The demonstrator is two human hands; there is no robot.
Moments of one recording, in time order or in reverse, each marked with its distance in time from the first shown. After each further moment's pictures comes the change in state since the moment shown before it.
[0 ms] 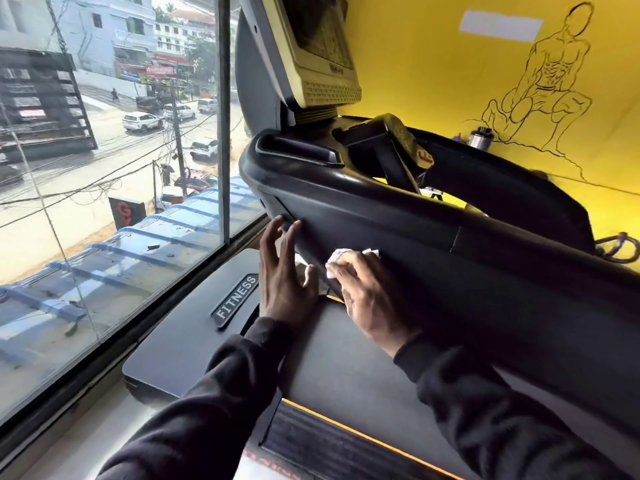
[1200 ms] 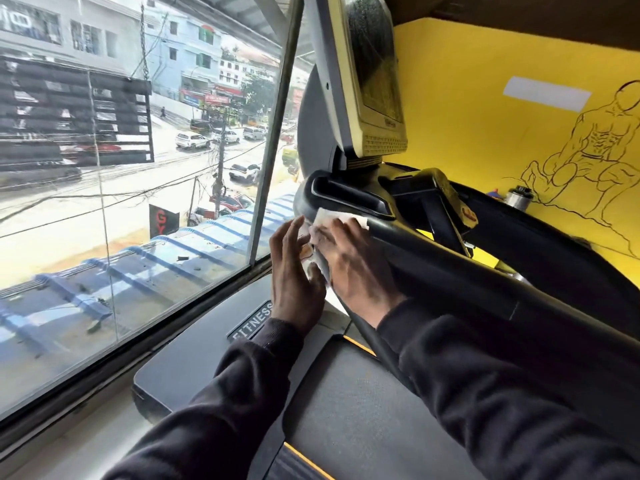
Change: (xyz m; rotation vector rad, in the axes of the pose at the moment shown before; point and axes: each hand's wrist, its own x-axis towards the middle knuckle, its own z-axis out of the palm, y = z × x) left_hand 0.054 -0.011 -0.034 -0.203 0.187 -0.132; right_hand 0.133 -0.032 0.022 -0.212 -0.081 -0.170
